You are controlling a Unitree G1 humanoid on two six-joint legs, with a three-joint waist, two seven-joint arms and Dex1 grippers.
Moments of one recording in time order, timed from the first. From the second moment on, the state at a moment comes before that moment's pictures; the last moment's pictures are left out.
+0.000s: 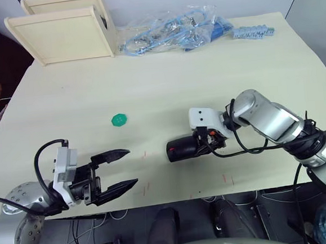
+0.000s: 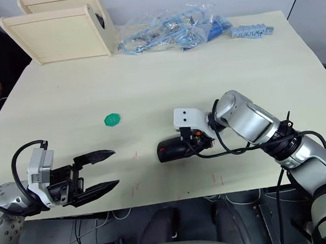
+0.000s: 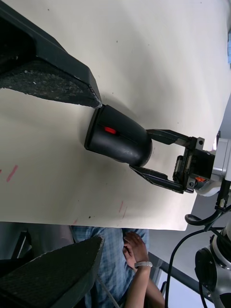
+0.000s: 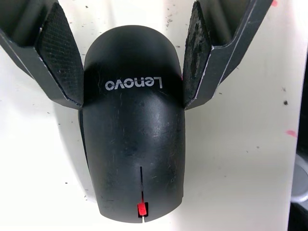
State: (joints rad) left arm 0.26 0.80 0.39 -0.34 -0.77 0.32 -1.30; right arm -0.91 -0.61 0.69 -0.17 0.14 0.89 1.19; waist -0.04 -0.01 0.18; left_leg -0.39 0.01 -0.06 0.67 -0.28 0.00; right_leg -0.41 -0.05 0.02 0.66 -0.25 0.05
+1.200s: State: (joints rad) left arm 0.24 0.79 0.39 -0.34 -0.75 0.32 -1.30; right arm -0.91 -0.59 0.68 -0.16 0.12 0.89 1.20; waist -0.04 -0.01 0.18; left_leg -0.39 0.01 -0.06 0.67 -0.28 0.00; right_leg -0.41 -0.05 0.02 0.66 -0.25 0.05
